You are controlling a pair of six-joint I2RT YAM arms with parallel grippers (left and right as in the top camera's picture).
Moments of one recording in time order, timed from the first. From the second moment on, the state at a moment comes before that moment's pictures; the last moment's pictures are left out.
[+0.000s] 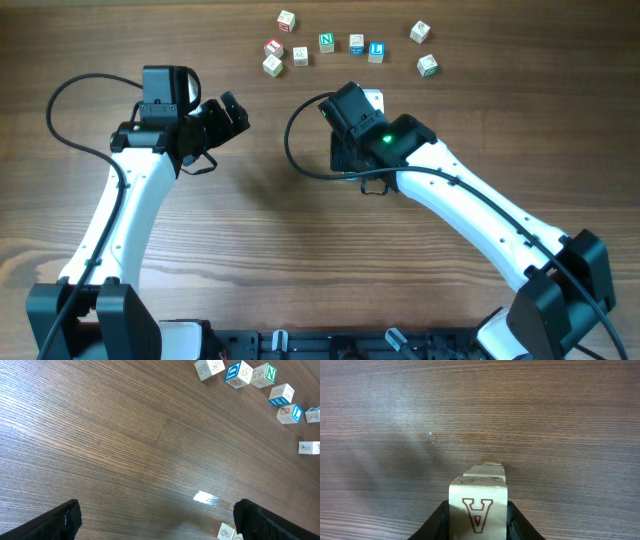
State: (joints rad) left arm -0.03 1.52 1.14 -0.63 0.18 -0.55; right arm 0.68 1.70 1.39 -0.84 0.18 0.62
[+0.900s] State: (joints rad) left arm -0.03 1.52 1.14 -0.63 0.18 -0.55; right arm 0.68 1.70 1.39 -0.85 0.18 0.60
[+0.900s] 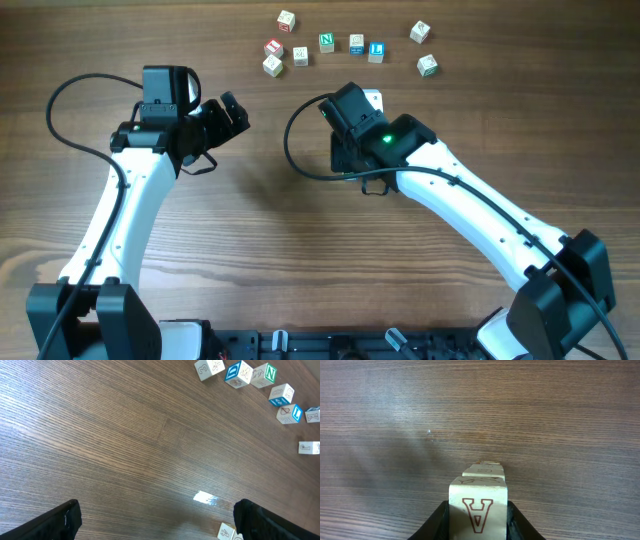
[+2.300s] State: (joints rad) left arm -0.03 1.52 1.14 -0.63 0.18 -0.55; right arm 0.68 1.70 1.39 -0.85 0.18 0.59
